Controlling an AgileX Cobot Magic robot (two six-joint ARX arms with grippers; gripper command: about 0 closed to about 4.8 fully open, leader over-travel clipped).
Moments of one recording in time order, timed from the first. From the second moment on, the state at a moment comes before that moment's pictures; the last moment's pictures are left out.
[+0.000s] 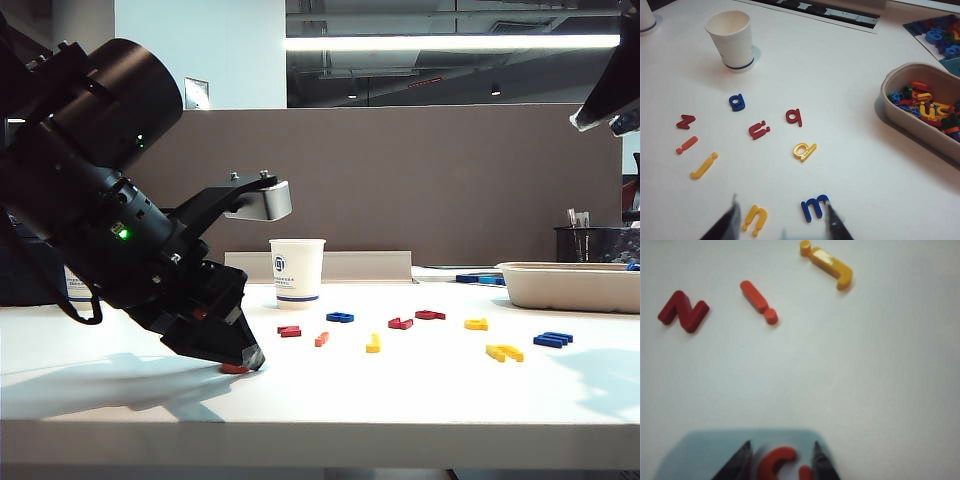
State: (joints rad) left arm -0.63 1.57 0.59 0.23 0.12 0.27; right arm 0.13 0.82 0.60 -0.23 -0.29 -0.11
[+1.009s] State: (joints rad) left arm -0.63 1.57 0.59 0.21 0.12 0.25; right arm 0.13 0.82 0.60 -0.22 -0.29 -0.11
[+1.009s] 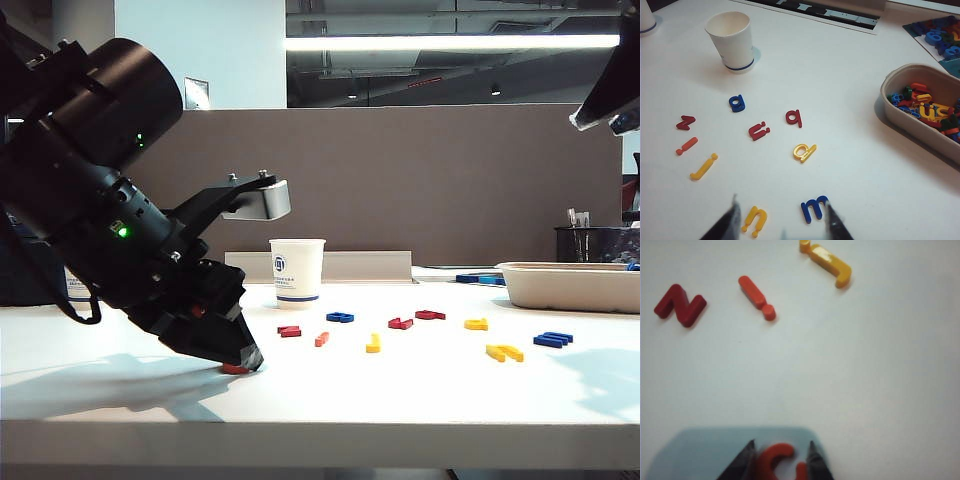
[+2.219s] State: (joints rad) left arm -0.63 1.54 0.72 0.15 0.07 0.25; right arm 0.13 0.82 0.60 -0.22 -0.29 -0.11
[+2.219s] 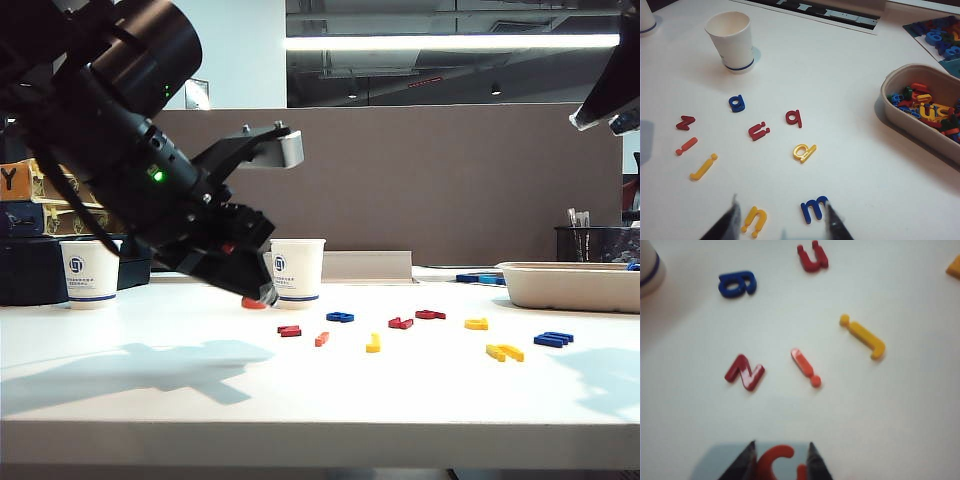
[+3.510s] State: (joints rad) left arm -0.55 1.54 0.90 0.24 0.02 0.30; right arm 0.13 0.87 0.61 0.08 -0.29 -0.06
